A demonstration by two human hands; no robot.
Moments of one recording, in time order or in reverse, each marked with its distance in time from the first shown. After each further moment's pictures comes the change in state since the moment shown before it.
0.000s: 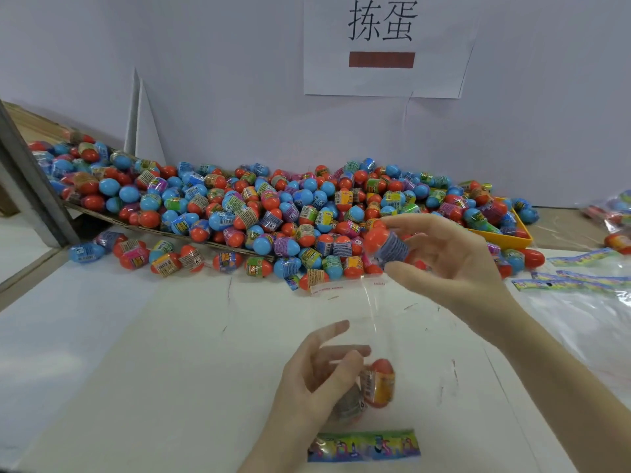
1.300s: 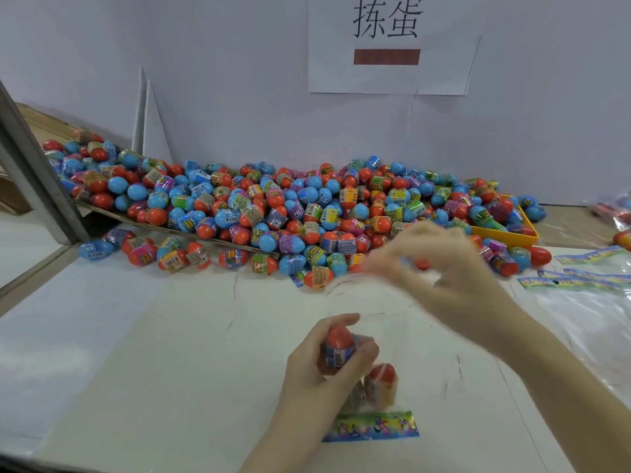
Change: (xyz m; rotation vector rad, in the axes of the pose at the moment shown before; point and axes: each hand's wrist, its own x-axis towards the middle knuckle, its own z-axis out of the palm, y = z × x) left_hand 0.001 0.003 0.005 0.124 0.101 0.099; right_hand 0.000 -0.007 0.012 -0.492 -0.089 -0.117
